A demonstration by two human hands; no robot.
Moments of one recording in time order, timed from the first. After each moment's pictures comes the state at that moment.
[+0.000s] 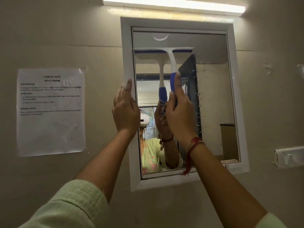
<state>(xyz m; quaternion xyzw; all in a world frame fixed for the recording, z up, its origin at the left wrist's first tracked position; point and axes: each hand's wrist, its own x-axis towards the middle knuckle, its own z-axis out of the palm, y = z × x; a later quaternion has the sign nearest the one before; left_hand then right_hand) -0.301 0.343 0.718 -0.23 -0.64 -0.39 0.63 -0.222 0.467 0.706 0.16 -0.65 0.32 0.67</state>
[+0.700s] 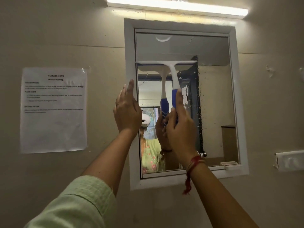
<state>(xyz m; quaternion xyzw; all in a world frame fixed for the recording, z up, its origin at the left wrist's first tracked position) -0.297 0.344 0.717 -0.21 -0.64 -0.37 0.63 -0.225 0.470 0.667 0.16 -0.65 0.32 0.67</state>
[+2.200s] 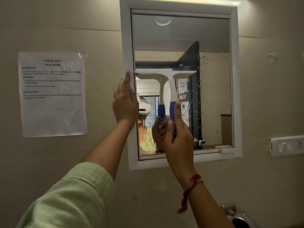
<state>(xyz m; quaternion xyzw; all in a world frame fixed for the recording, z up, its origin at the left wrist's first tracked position) -0.296 0.344 0.697 -0.22 -0.65 -0.39 0.62 -0.201 0.460 0.598 0.15 -0.68 0.37 0.62</state>
